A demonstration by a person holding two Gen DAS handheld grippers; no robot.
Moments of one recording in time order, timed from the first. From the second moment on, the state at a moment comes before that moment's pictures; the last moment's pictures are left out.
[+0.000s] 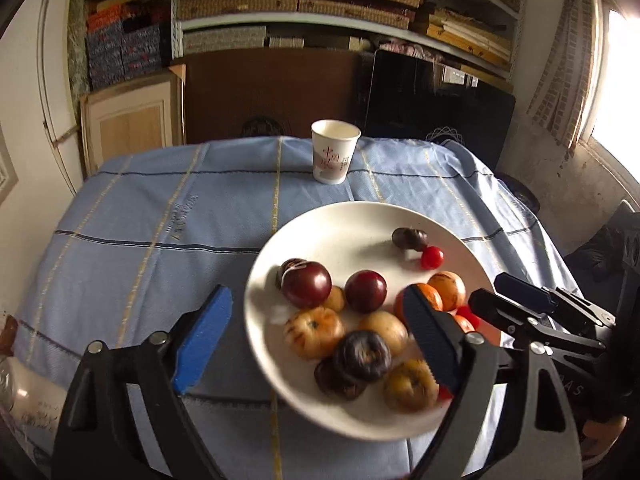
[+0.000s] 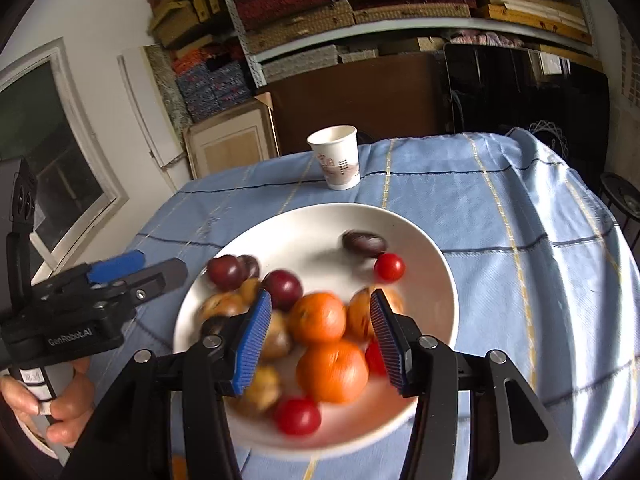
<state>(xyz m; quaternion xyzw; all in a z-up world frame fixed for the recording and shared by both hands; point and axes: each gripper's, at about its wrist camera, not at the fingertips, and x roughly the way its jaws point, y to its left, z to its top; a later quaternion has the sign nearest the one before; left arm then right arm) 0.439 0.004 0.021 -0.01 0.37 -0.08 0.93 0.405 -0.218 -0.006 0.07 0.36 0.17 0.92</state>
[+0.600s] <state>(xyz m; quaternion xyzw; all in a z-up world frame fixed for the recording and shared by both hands) 0.294 0.044 -0.033 -0.03 0.39 -0.03 0.92 0.288 -0.216 -0.046 0.05 0.39 0.20 0.90</state>
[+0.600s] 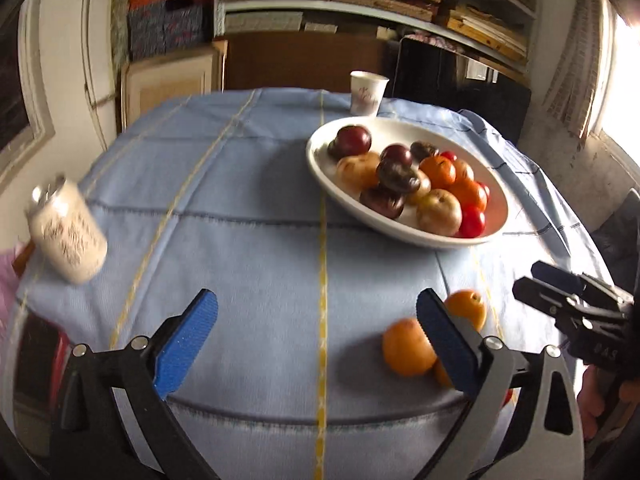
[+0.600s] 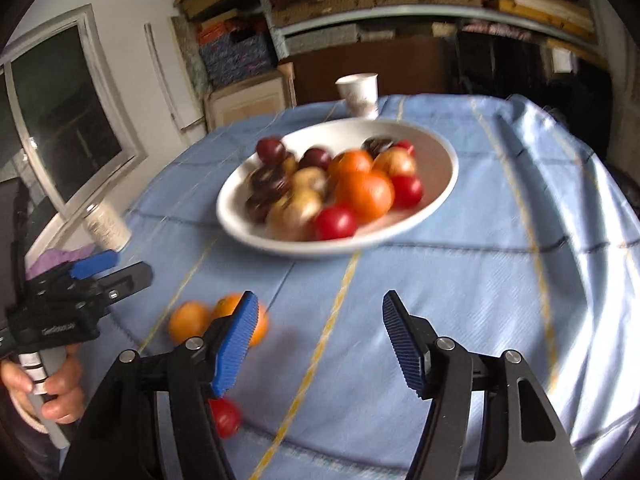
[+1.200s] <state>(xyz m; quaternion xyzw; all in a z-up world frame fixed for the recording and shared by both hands) 0.286 0.061 -0.028 -0.04 0.38 0.01 0.92 0.248 -0.184 -0.052 0.00 0.42 0.26 0.87</state>
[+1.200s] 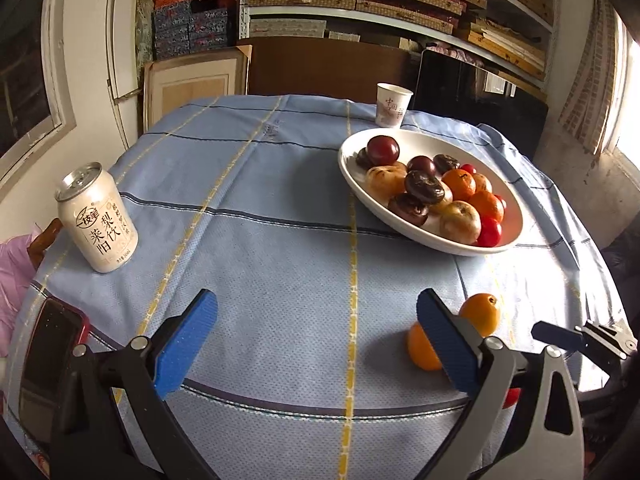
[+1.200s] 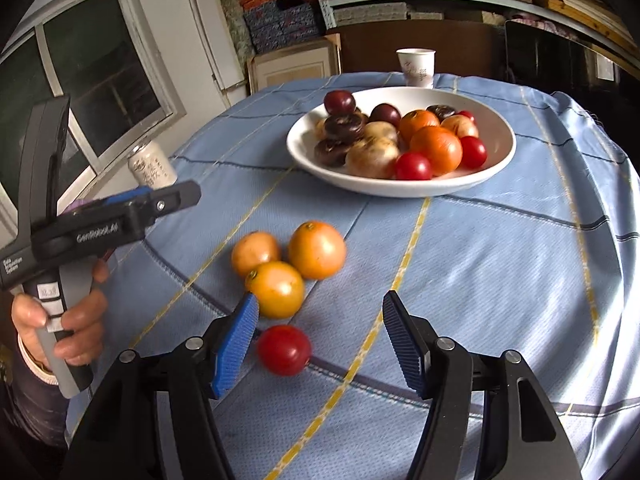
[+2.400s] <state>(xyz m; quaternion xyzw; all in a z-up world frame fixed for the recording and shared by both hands) 0.287 0.067 -0.030 -0.05 0.39 0.01 0.92 0.229 -0.166 -0.065 -0.04 0.44 0.29 0.85</state>
